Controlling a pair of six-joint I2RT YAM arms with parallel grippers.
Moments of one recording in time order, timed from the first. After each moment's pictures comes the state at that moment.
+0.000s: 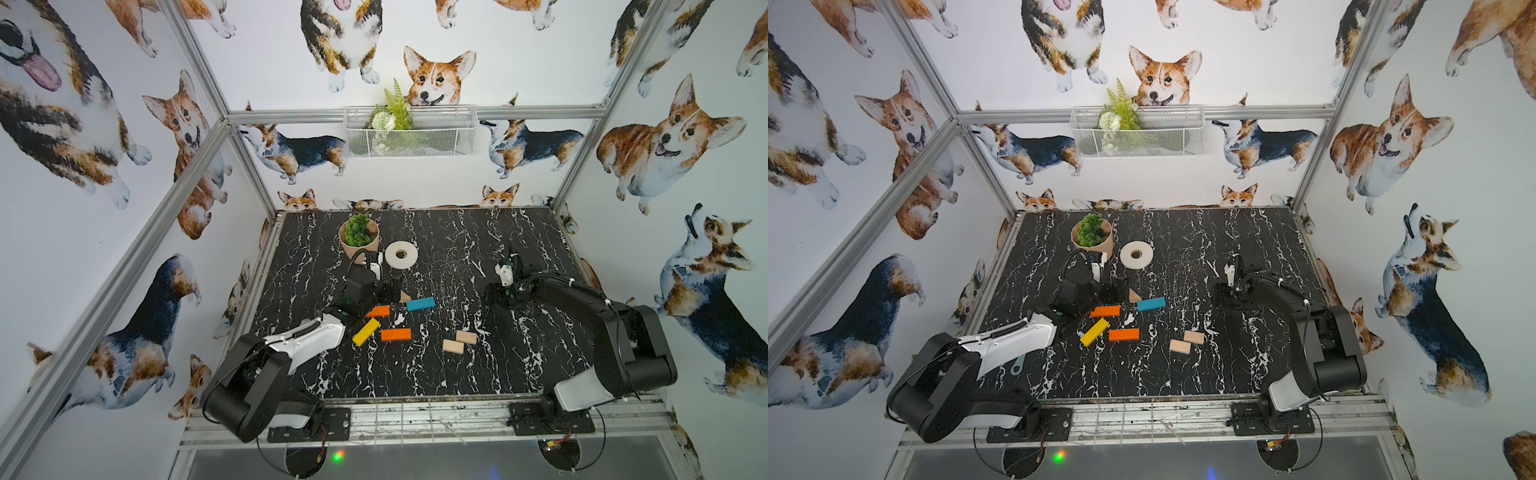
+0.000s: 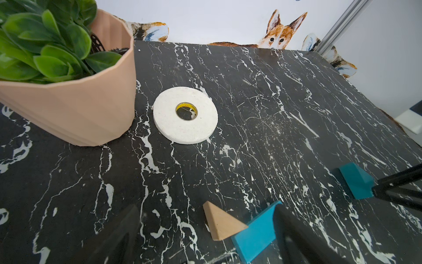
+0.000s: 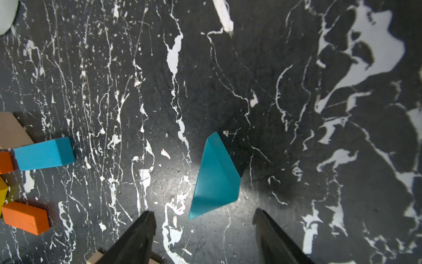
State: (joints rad) left arm -0.56 1.39 0.60 0.31 -0.07 -0.32; right arm 0.20 1.53 0.87 -0.55 -0.24 0.26
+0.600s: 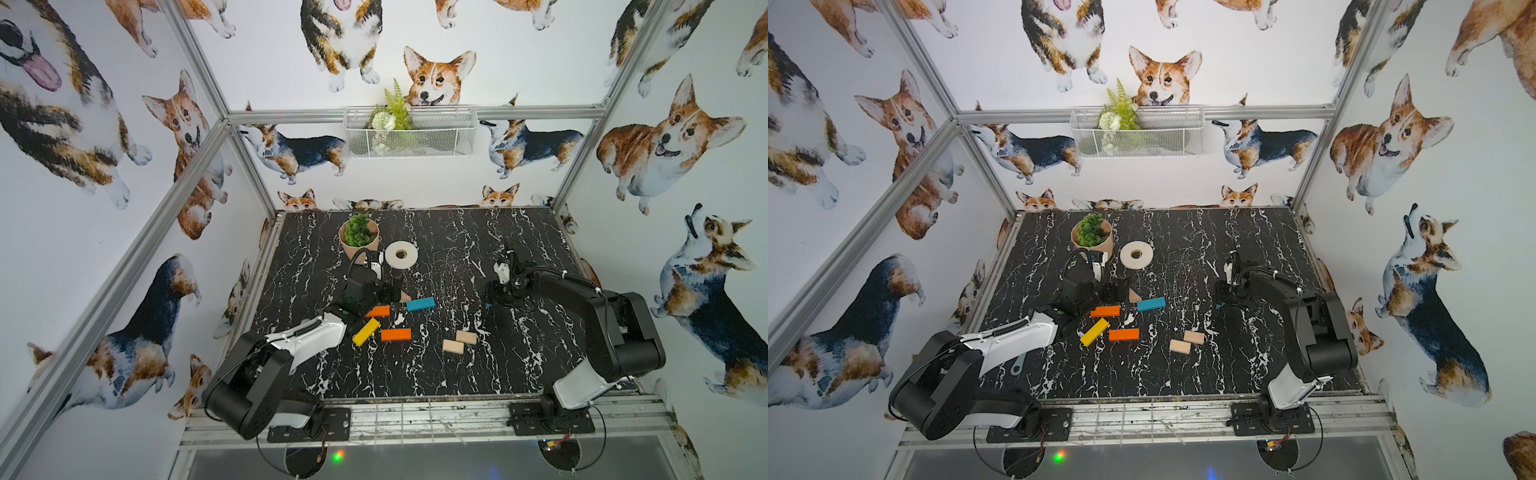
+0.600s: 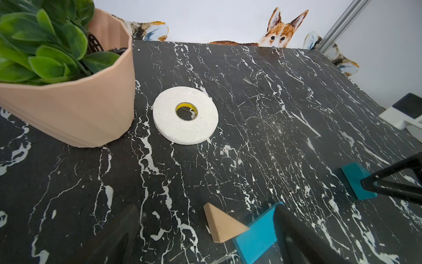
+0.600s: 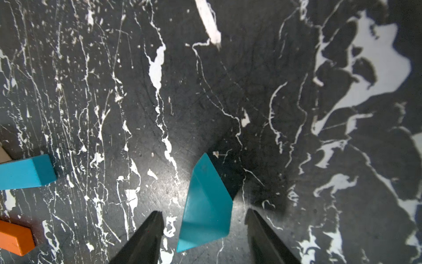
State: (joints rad) left arm -0.56 1.40 0.61 0.31 -0.07 -0.31; right arm 0.20 1.61 0.91 -0.55 -0.22 0.26
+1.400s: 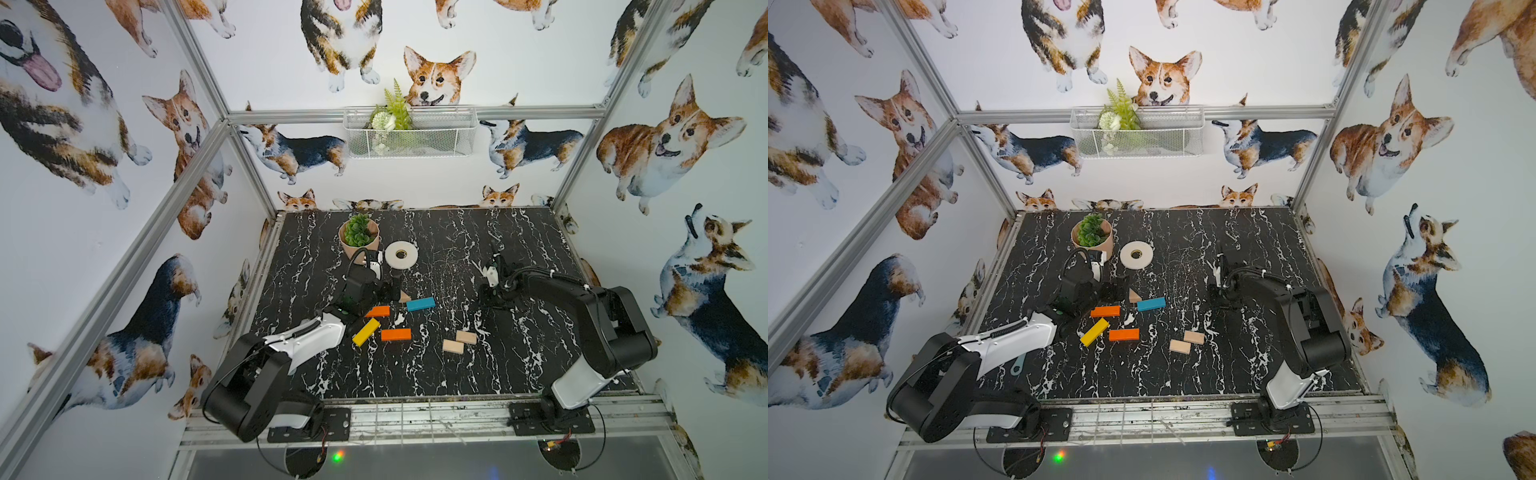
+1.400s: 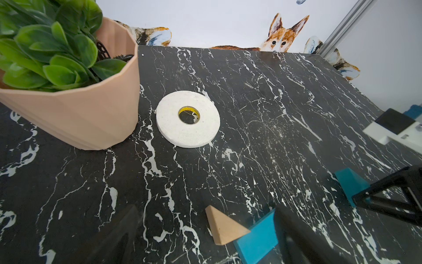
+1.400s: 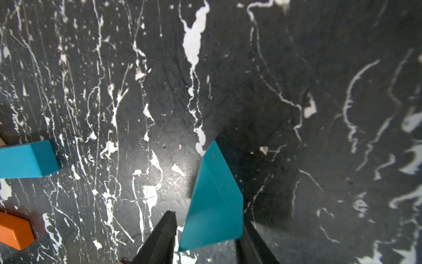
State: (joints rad) left arm -0.55 1.38 0.61 0.31 -0.09 -0.31; right arm 0.31 1.65 0.93 -0.55 -0.21 0.30
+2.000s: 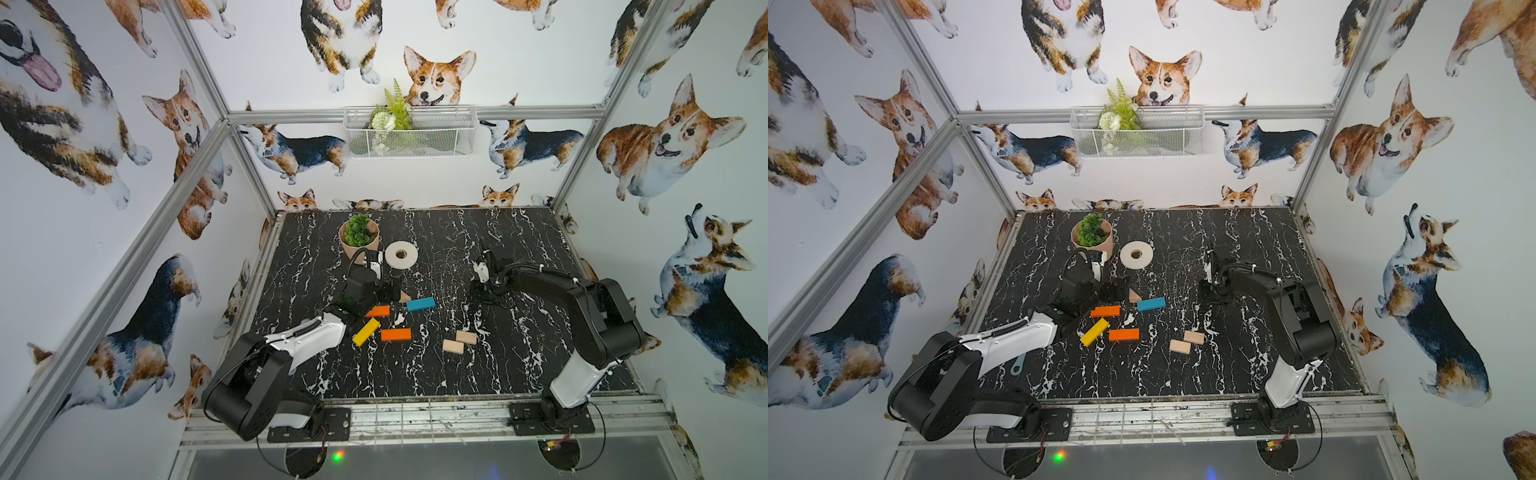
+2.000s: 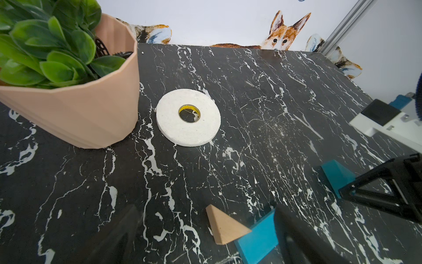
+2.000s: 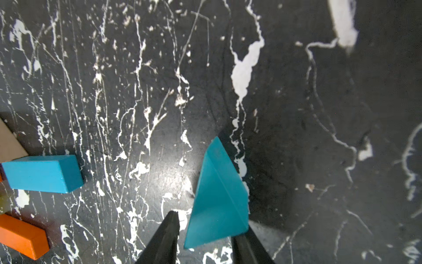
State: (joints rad) left arm -0.55 1.39 0.61 0.31 -0.09 -0.31; right arm 0.36 1.73 1.01 -0.54 -0.21 0.32
